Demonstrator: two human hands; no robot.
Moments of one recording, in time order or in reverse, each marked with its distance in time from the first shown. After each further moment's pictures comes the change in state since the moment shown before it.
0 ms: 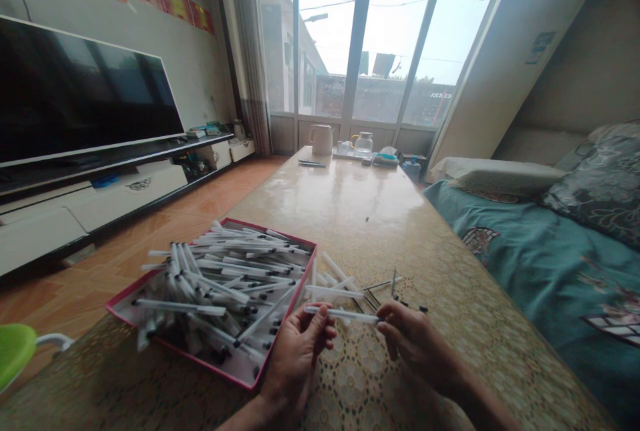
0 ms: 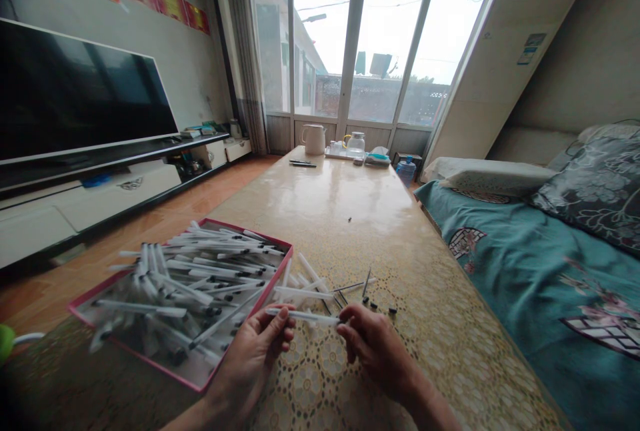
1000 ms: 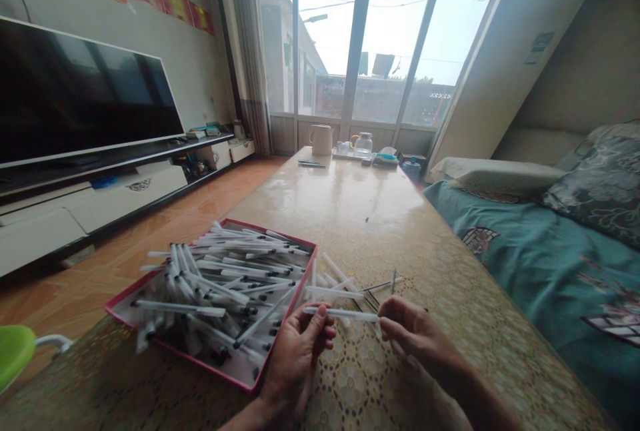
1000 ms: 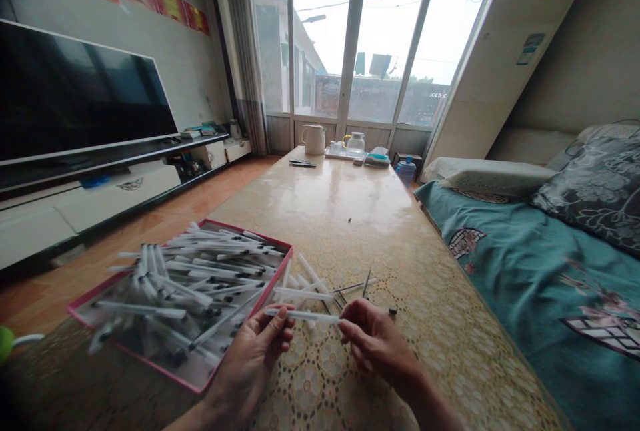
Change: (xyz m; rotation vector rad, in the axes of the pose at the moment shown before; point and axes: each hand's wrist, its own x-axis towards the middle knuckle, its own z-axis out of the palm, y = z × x) left_hand -0.003 0.001 0.002 -0.053 0.030 -0.014; right_hand 0.004 -0.009 -0.001 0.531 -0.037 0.212
